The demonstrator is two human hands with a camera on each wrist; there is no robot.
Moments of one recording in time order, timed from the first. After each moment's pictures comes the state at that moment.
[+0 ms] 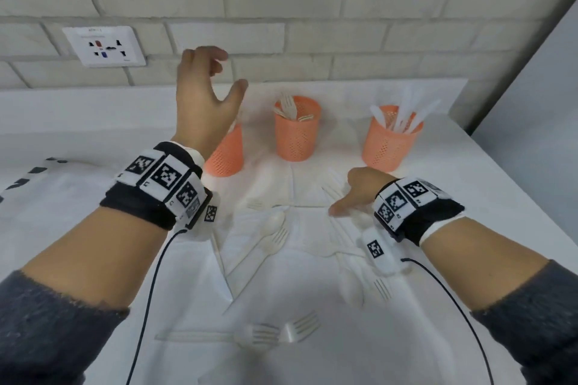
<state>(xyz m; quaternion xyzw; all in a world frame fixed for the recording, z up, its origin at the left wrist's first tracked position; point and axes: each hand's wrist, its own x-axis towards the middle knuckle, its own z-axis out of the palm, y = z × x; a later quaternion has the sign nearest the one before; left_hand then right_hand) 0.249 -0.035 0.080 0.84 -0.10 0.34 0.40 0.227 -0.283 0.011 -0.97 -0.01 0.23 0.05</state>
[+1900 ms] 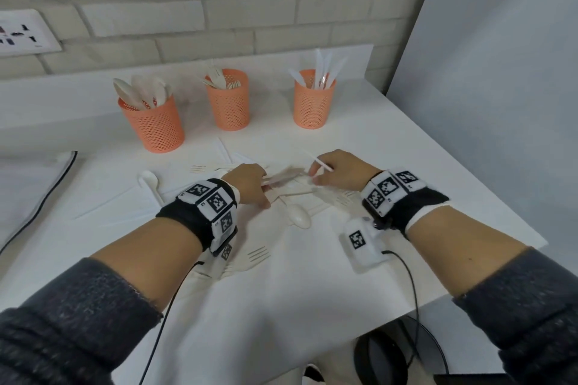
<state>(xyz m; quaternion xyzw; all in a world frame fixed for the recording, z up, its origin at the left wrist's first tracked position) 0.154 -0.145 -0.011 0.95 -0.21 -0.22 0.11 0.110 -0.340 0.008 -0.95 -0.02 0.12 0.28</state>
